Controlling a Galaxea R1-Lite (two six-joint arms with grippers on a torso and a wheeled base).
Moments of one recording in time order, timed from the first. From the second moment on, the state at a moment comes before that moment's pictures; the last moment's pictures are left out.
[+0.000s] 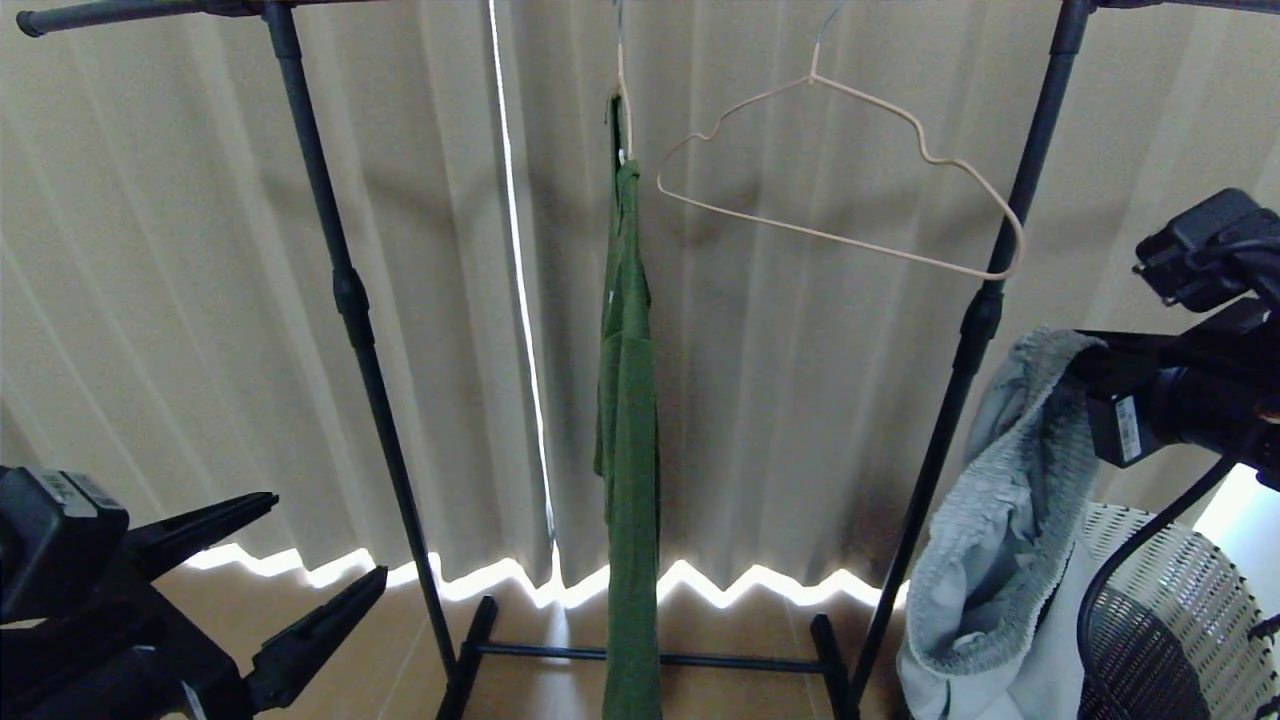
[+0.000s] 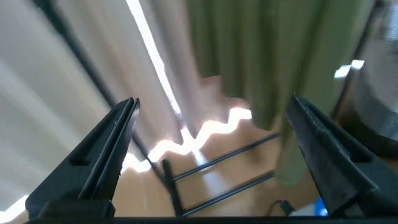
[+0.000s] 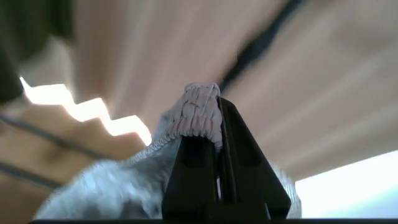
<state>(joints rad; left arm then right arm) -0.38 1.07 -0.17 -0.73 -0.06 0.21 0.35 1.29 -0.79 -0.27 -0.24 -0.35</state>
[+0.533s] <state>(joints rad) -0.76 1.27 -0.39 -0.73 -0.05 0.11 0.61 1.27 -0.90 -0.29 -0.24 -0.32</state>
